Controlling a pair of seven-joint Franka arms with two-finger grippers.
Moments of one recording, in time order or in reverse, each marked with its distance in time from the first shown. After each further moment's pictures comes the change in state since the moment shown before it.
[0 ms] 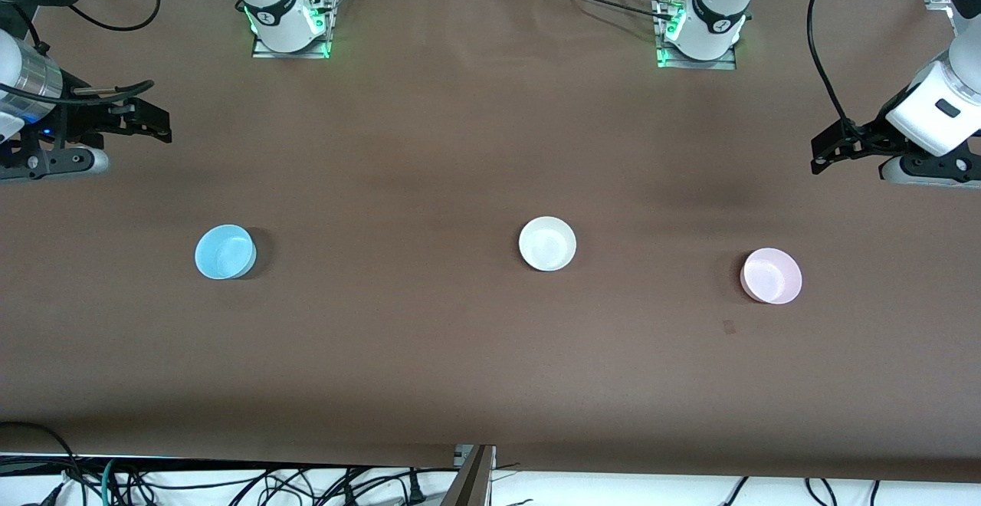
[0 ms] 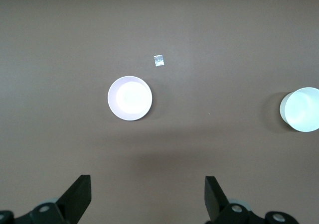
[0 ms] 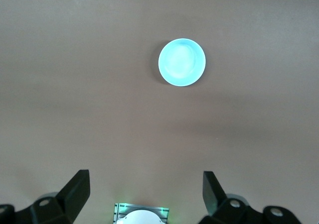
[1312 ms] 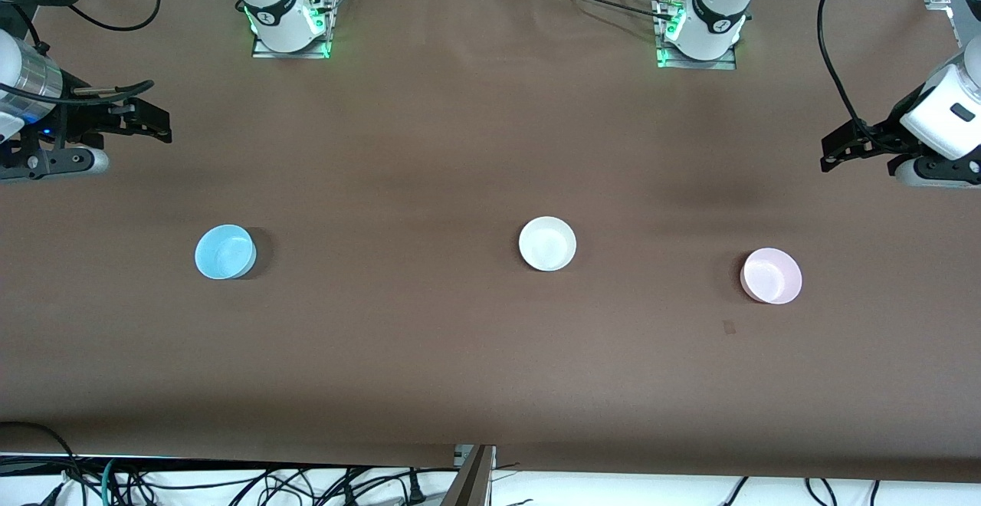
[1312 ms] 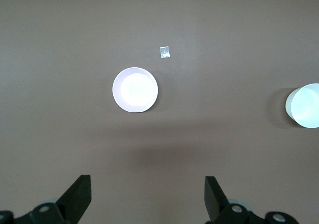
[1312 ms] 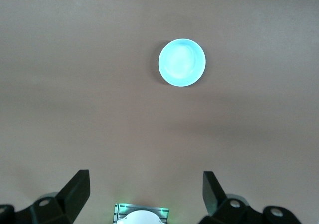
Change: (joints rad) left arm 0.026 0.009 -0.005 0.012 0.000 -0.039 0.002; right arm 0.000 0.000 0.000 0.000 0.000 0.000 0.000
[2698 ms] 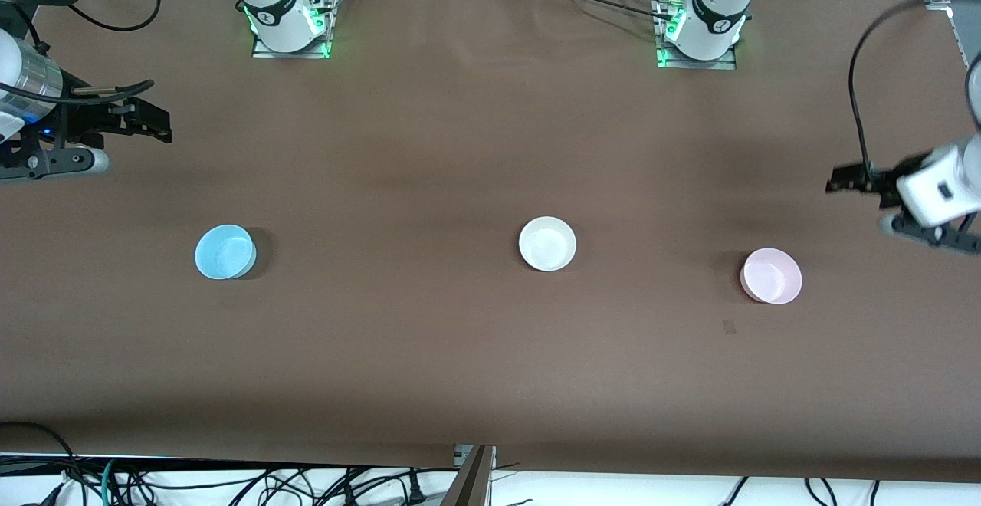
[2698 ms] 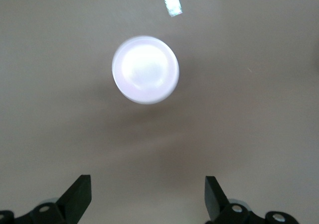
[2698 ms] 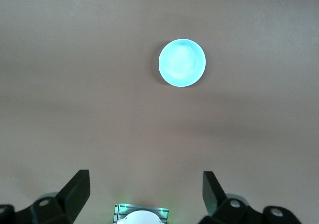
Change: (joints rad) left arm 0.145 0.322 0.013 0.061 0.000 0.063 0.365; right arm 0.001 0.000 0.000 0.001 0.000 0.000 0.000
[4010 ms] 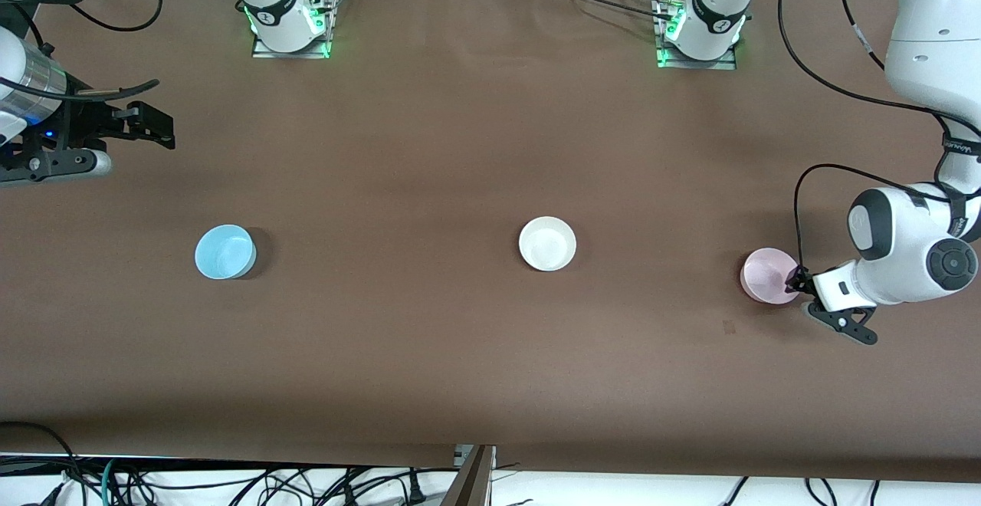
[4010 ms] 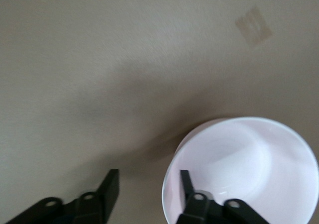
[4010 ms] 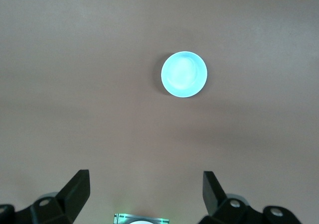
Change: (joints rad) left arm 0.005 0.408 0.022 0.033 0.094 0.505 0.260; right arm 0.012 0.000 -0.001 0.001 0.001 0.044 0.000
